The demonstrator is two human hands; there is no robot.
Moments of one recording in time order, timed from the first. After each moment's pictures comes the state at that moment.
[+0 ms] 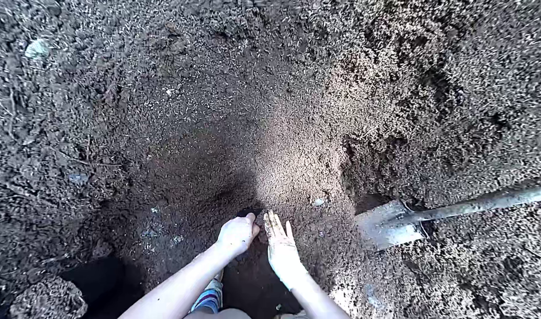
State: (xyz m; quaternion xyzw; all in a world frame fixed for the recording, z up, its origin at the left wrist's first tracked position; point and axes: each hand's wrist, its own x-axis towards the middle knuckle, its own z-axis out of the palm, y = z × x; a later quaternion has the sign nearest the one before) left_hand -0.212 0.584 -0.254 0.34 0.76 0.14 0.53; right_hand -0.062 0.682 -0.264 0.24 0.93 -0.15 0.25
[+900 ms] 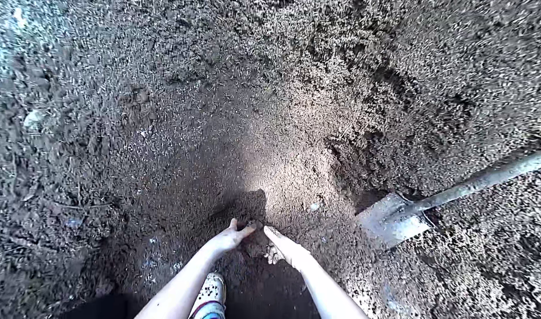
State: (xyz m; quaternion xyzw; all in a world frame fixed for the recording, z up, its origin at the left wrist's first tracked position) left_hand -0.231 0.598 -0.276 0.16 0.70 0.31 0.63; right_hand -0.073 0.747 -0.276 0.44 0.57 -0.64 0.26
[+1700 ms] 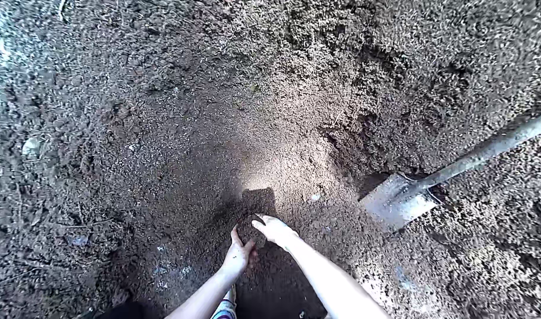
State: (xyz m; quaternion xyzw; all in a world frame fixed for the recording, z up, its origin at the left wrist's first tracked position) left_hand -0.171 0.596 -0.273 -0.01 0.67 0.46 0.58; right_hand -0.124 0.752 -0.253 0.36 0.77 -0.41 0.33
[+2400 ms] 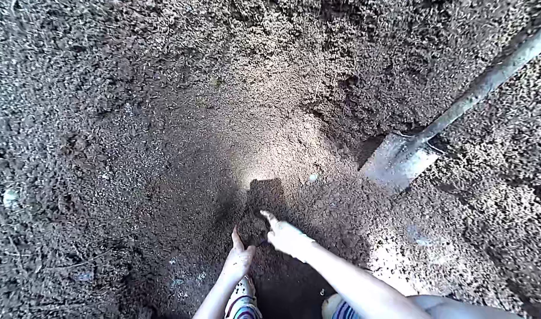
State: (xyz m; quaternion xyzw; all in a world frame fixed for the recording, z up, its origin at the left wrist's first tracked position) left_hand -0.182 0.582 -0.271 0.12 0.77 0.30 0.56; right_hand -0.083 0.734 -0.232 0.39 0.74 -0.48 0.27
